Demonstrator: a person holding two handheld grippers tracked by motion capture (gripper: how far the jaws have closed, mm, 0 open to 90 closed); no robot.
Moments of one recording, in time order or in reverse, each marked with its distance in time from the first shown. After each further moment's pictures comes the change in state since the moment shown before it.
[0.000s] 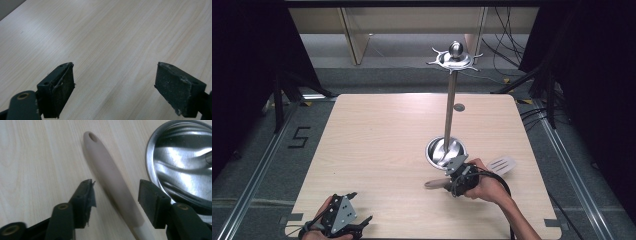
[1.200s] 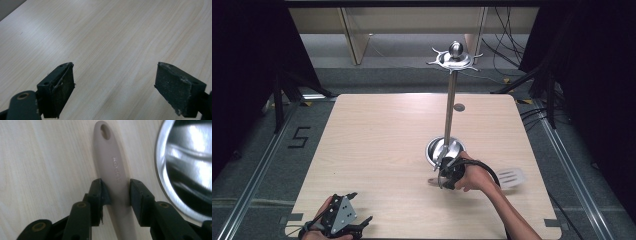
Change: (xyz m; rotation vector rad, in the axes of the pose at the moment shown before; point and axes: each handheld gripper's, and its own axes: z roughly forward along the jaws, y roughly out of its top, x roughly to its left) left arm 0.000 0.000 0.000 -0.001 0.007 0.006; right arm -0.013 0.034 0.019 0.305 0.060 -0.008
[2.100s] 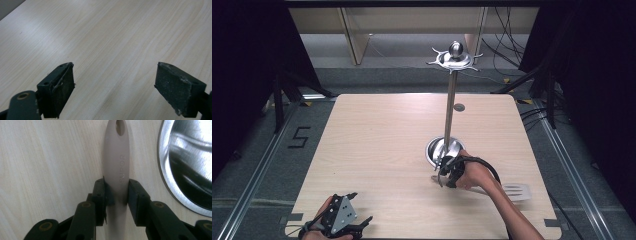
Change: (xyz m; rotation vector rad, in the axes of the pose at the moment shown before) left arm -0.001 0.000 0.000 -0.001 -0.008 -0.007; right arm -0.005 0.003 -0.002 0.093 0.030 -0.019
